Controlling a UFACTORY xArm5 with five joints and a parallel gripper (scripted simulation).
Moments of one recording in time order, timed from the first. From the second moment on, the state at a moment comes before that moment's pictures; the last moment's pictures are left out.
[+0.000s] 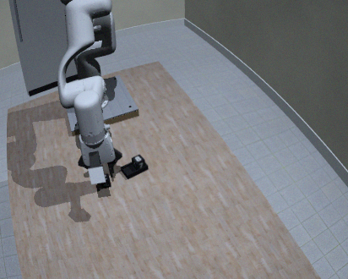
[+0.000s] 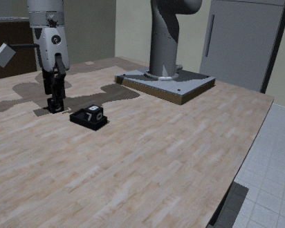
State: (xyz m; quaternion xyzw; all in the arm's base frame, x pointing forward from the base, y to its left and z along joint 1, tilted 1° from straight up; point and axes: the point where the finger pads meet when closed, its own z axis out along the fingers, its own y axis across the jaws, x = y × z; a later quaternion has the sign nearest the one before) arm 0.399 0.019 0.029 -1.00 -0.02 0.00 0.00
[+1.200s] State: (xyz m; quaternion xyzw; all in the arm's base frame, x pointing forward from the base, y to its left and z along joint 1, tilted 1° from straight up) arm 0.401 0.021 0.074 -1.00 -0.03 0.04 0.00
